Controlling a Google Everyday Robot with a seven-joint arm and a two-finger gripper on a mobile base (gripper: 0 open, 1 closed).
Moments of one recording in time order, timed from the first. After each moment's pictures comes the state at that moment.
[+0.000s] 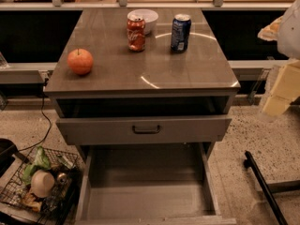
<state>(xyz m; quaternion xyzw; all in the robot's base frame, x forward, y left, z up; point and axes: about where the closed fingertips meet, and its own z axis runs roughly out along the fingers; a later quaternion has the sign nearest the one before) 0.438 -0.214 0.985 -0.60 0.78 -0.05 0.17</state>
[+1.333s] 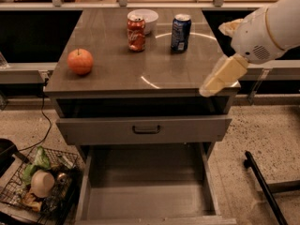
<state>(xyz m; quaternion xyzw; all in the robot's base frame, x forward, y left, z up) 0.533 -0.150 0.957 -0.56 0.74 0.06 0.36</state>
